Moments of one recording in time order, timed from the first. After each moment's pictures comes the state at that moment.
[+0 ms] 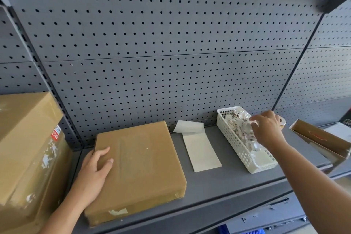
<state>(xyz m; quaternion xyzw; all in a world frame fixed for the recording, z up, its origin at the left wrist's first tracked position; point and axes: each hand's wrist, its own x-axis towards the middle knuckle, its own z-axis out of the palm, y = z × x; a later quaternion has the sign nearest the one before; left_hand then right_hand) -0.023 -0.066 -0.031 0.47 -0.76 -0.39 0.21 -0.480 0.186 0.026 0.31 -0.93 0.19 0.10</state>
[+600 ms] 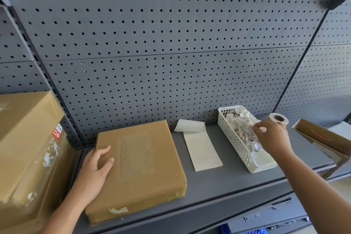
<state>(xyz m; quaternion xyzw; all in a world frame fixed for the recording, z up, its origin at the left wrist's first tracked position) -0.025 -0.064 -0.027 0.48 -0.76 -0.38 0.21 -0.481 0.202 0.004 0.29 -0.92 0.26 0.11</state>
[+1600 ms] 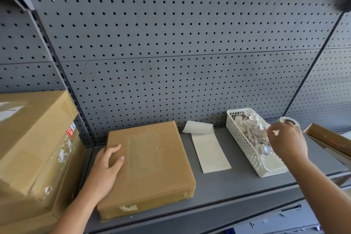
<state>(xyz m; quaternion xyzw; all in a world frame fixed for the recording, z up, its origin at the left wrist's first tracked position) -0.024 -0.061 -0.029 0.47 -0.76 -0.39 0.22 -0.457 0.205 0.024 0.26 -0.93 0.22 0.16</state>
